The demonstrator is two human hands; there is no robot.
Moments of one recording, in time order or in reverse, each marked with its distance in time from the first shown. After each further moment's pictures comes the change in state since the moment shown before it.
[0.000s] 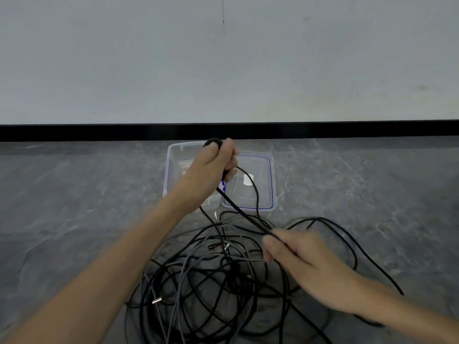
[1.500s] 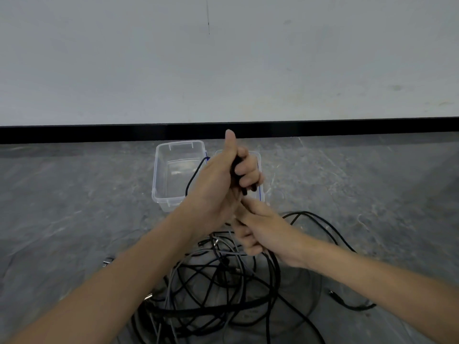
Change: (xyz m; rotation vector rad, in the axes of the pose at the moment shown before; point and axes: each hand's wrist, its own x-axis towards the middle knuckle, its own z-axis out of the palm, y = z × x) left_hand -0.036 0.035 0.052 -0.750 -0.164 -0.178; right_hand 0.036 -0.021 0.015 0.754 -0.103 0.456
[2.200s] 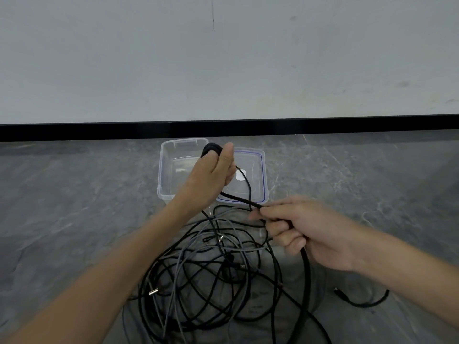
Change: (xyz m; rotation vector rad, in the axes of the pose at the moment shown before) left_hand 0.017 -0.002 -0.054 0.973 0.165 0.235; right_hand -0.042 -0.039 -0.012 0.131 0.132 0.301
